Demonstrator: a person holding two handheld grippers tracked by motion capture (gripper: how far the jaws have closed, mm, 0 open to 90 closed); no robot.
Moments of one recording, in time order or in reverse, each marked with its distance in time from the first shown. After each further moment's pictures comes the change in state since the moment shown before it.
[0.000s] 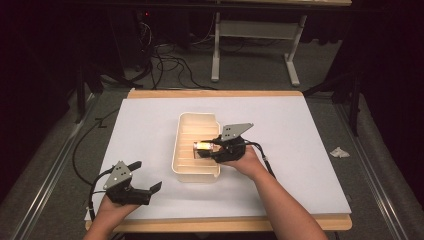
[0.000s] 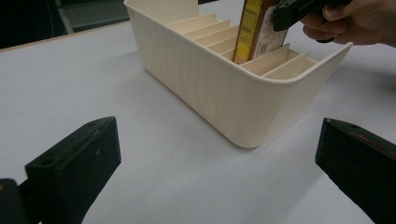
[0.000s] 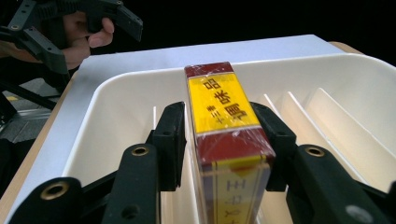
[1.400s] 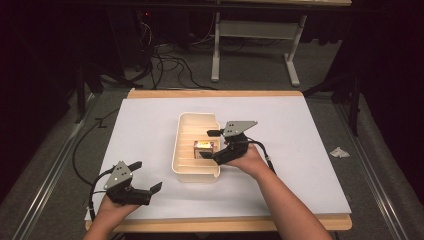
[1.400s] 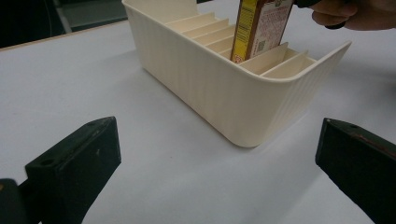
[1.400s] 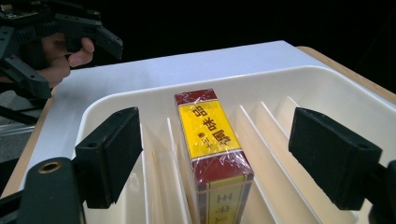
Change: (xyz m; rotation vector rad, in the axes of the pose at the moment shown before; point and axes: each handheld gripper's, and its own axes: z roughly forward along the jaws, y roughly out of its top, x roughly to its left) left arm 0.000 0.000 0.000 0.003 -0.003 -0.001; right arm 0.005 0.015 -0.012 -0.006 -0.103 0.029
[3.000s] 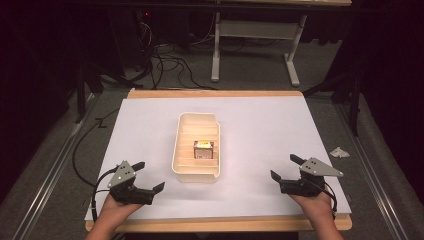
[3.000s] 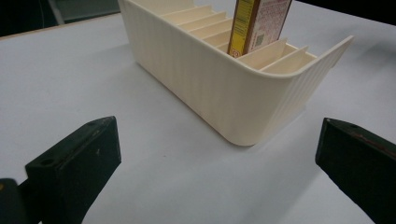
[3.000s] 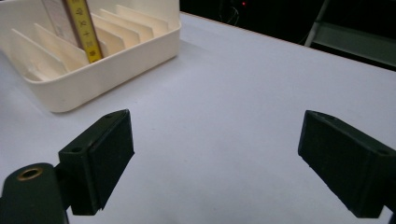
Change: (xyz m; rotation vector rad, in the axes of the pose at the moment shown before) left arm 0.001 -0.006 0.009 0.022 0.007 -0.018; right arm 0.063 -0.101 -0.178 0.038 -0.630 0.216
